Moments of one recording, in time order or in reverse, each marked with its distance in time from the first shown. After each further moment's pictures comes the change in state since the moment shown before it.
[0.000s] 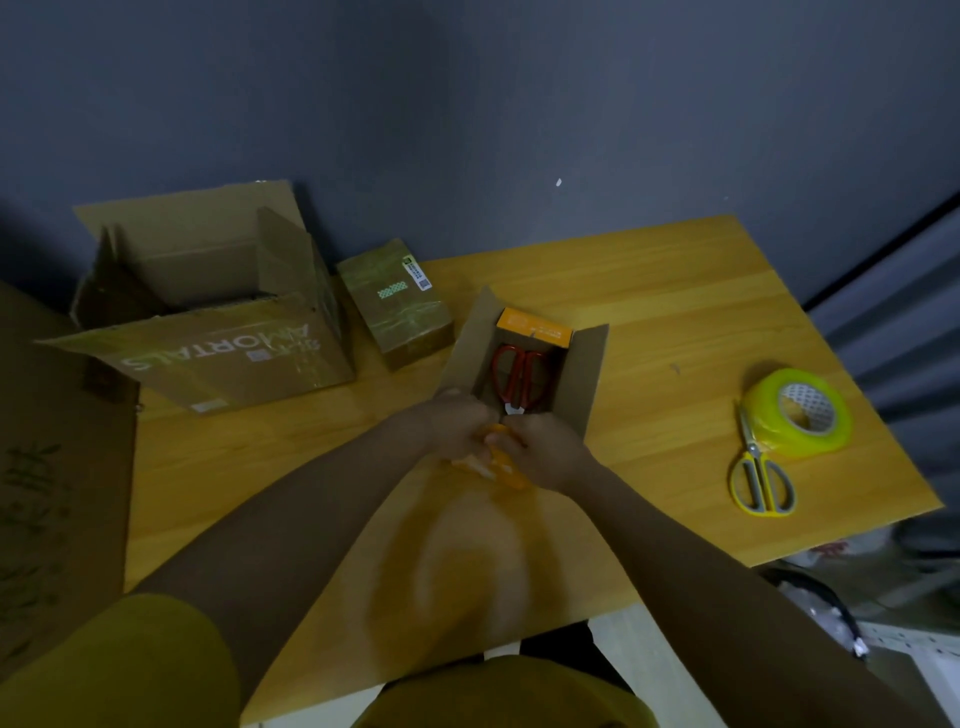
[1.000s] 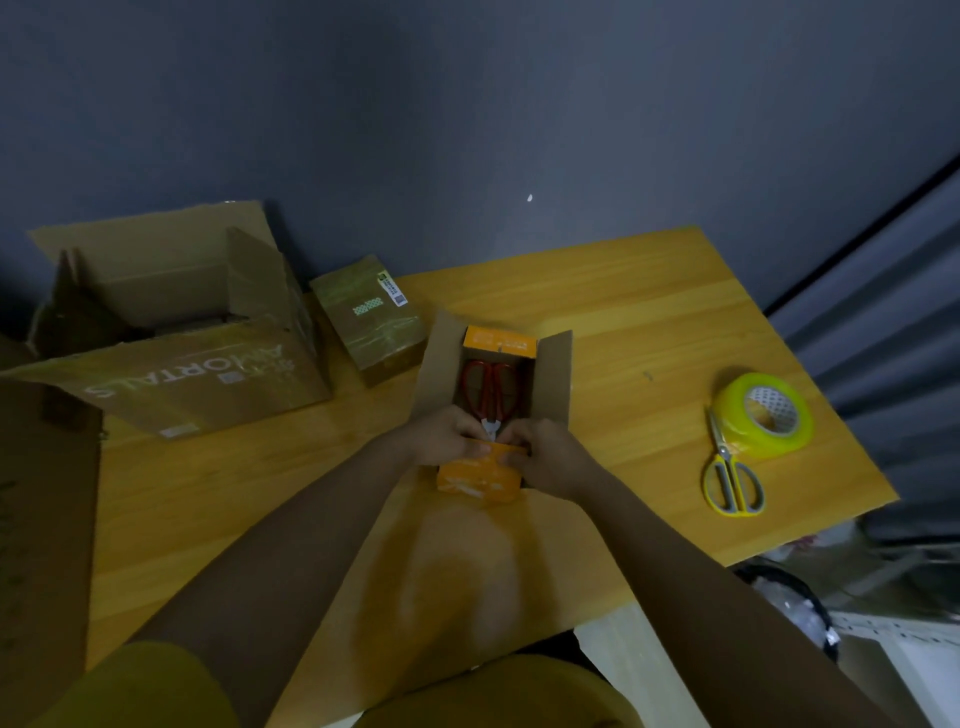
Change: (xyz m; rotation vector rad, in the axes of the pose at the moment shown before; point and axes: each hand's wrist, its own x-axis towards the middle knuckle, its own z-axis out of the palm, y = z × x) left_hand 0.007 0.005 0.003 -0.724 0.091 -0.016; right_hand -0.014 0.007 -0.023 0.154 0.028 0.101
